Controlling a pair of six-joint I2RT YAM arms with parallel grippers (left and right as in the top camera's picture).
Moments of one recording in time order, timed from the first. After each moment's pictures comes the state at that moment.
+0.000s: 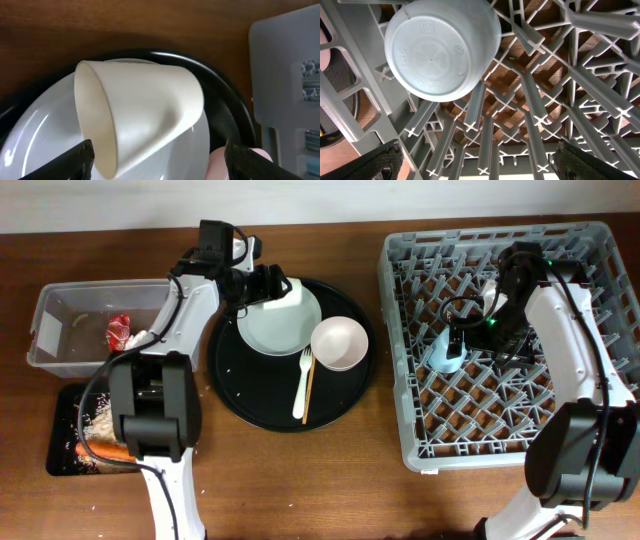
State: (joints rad) left arm -0.12 2.23 1.82 -0.63 0.47 -0.26; right arm -0.10 1.86 1.62 -1.35 -0.12 0.08
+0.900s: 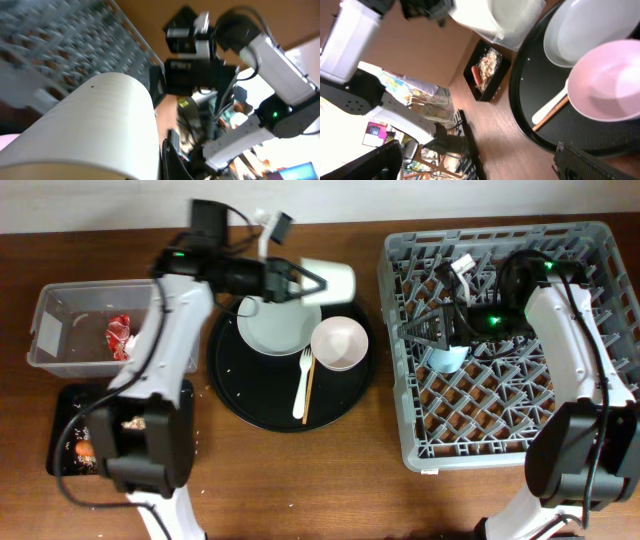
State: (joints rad) left arm -0.17 2.01 1.83 -0.80 1.36 0.05; right arm -0.11 1.86 1.61 -1.48 -1.29 -0.68
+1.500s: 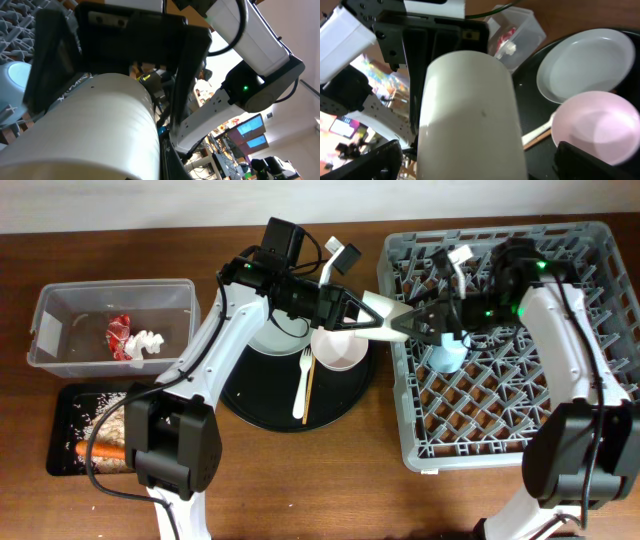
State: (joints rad) left arm -0.38 2.05 1.83 -0.83 1.50 0.12; right arm -0.06 1.86 1.61 -1.26 -1.33 -0.69
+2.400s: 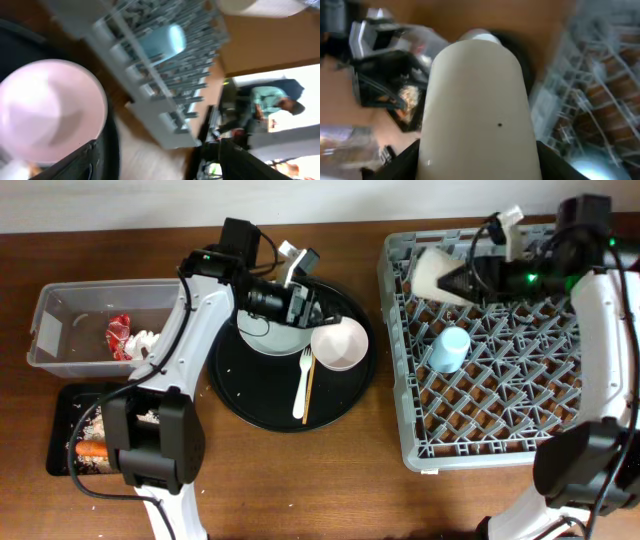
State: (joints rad) left arm -0.24 2.05 1.83 -1.03 1.01 0.14; right arm -0.20 1.85 1.89 -1.28 -0.84 -0.25
